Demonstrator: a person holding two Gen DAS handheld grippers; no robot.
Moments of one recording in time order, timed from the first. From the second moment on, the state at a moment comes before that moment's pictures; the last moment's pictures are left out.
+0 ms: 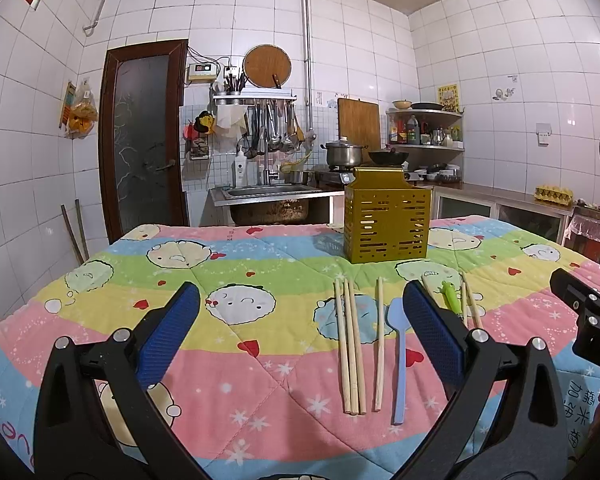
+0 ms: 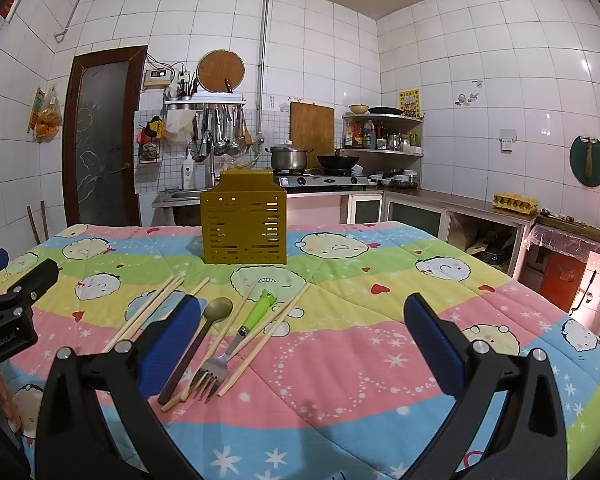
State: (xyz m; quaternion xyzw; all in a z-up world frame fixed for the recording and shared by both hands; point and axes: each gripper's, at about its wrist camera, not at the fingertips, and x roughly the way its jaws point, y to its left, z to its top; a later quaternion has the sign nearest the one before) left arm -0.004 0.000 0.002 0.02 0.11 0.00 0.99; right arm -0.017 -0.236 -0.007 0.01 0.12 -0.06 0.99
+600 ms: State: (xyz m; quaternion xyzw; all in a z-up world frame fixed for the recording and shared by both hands) left arm -0.004 0.000 0.002 0.02 0.11 0.00 0.99; right arm -0.018 -0.237 -0.006 0.01 0.11 -0.07 0.99
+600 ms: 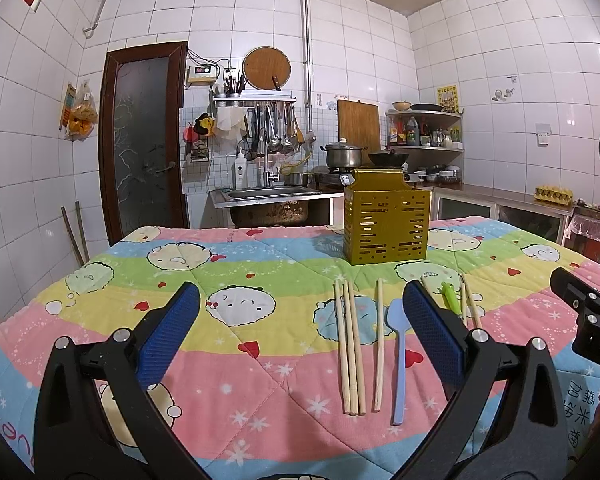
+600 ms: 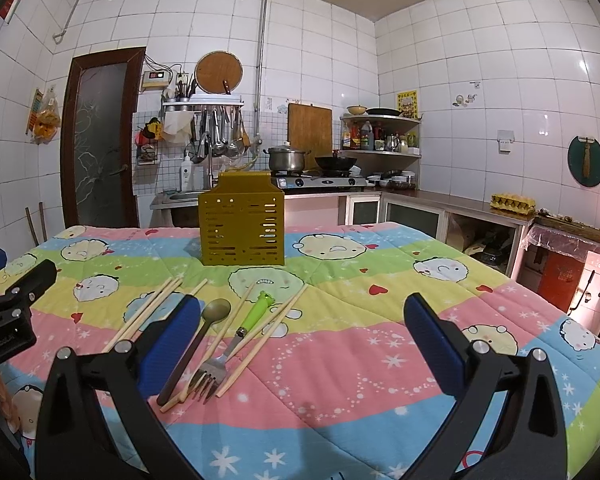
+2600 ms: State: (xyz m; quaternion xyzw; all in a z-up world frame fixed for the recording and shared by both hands) left arm -0.012 0.002 0.016 0.02 0.09 0.00 1.00; right arm -0.026 -0.242 -0.004 0.02 0.10 -0.08 0.99
